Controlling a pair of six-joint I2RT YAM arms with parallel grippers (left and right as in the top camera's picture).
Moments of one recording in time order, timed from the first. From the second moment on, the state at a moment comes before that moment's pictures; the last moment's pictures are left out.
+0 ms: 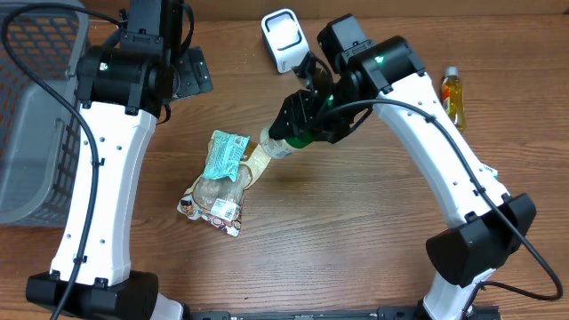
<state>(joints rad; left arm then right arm) -0.19 1.69 1.98 -1.31 -0.30 -0.44 0.46 1.92 2.00 -1.38 -0.62 0.33</state>
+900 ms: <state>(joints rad) -0.19 1.69 1.98 -1.31 -0.30 -0.44 0.40 1.96 2.06 -0.73 -0.34 0.32</state>
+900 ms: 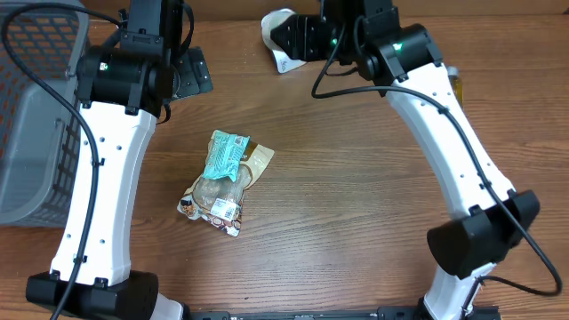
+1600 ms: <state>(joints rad) -0.19 1.69 1.98 -1.31 -0.30 -0.44 0.40 2.35 2.06 -0.18 -0.23 0.20</state>
